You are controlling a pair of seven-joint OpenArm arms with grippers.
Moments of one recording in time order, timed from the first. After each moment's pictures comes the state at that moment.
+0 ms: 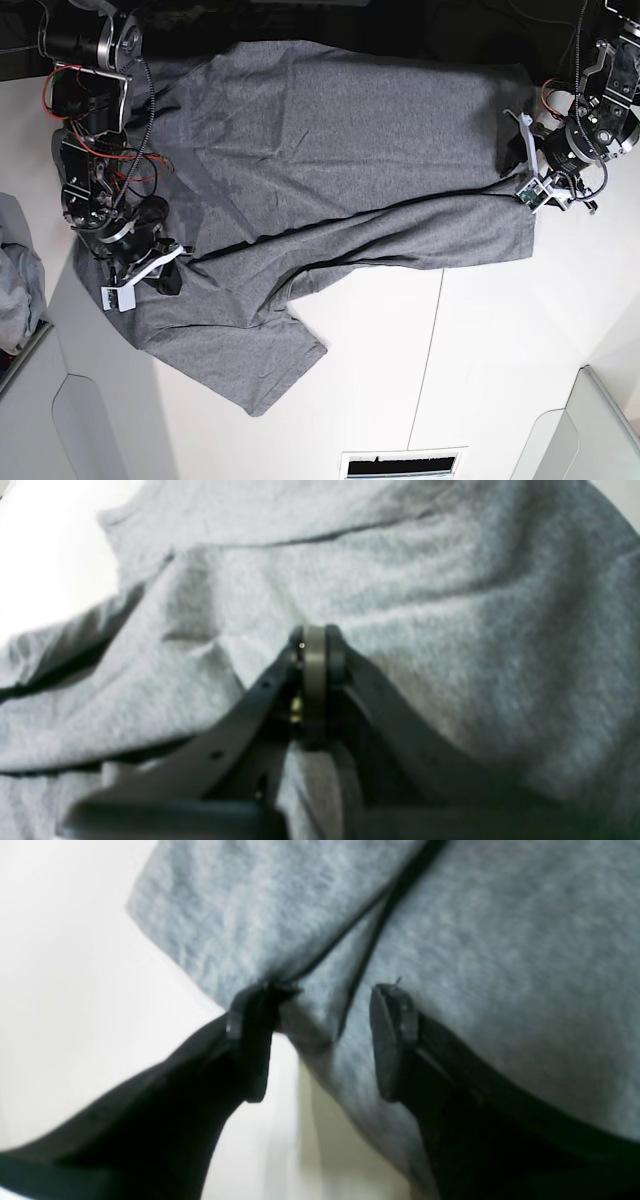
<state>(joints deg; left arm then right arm) 14.1 -35.5 4.7 80.7 3.2 -25.1 10.2 18.3 6.5 14.6 42.0 5.0 31.3 -7.4</state>
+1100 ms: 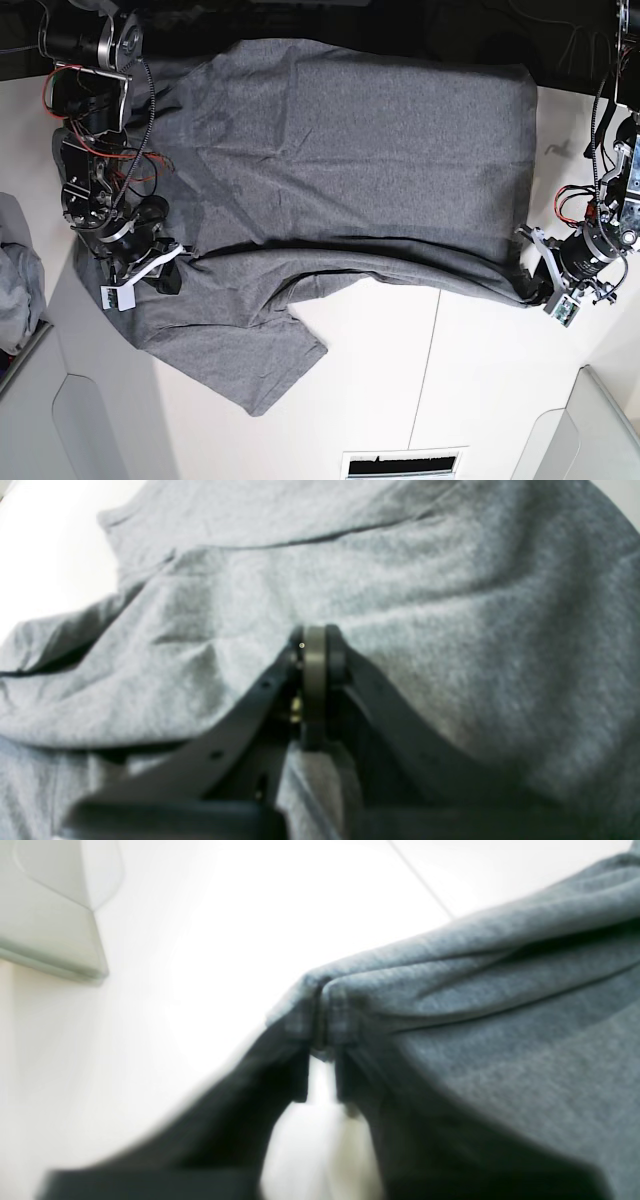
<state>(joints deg) -8.0 -35.3 6.0 67.2 -9.4 -25.6 9.7 18.3 6.5 14.6 42.0 5.0 31.4 -7.4</state>
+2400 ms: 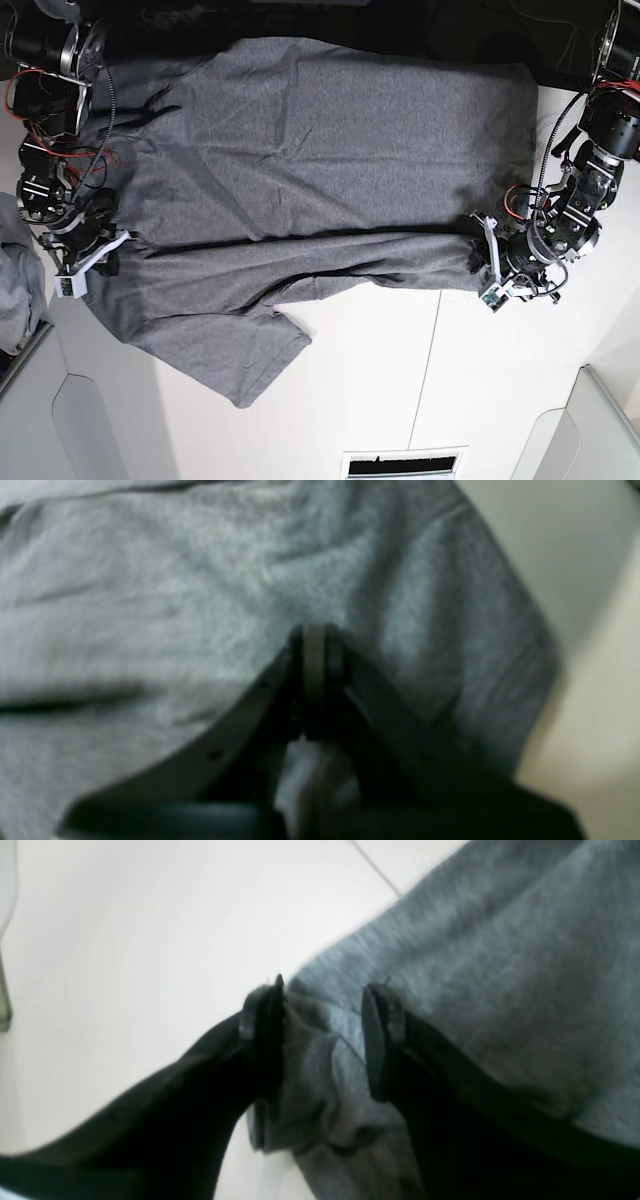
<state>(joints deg) -18.7 -30.7 27.2 52.1 -2.1 -18.3 6.5 18.8 14.4 17.7 39.0 -3.7 28.7 -7.4</state>
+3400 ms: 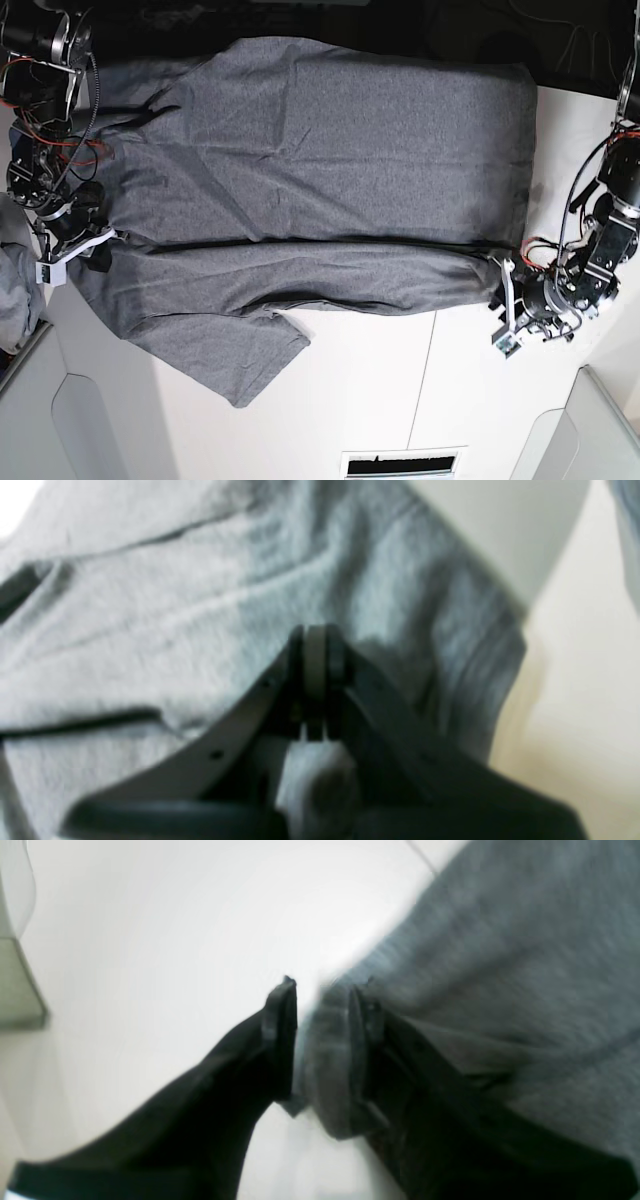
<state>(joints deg) -26.0 -33.7 30.0 54.9 -8.7 -22.0 19.3 17.1 16.3 17.7 39.0 8.9 30.7 -8.0</state>
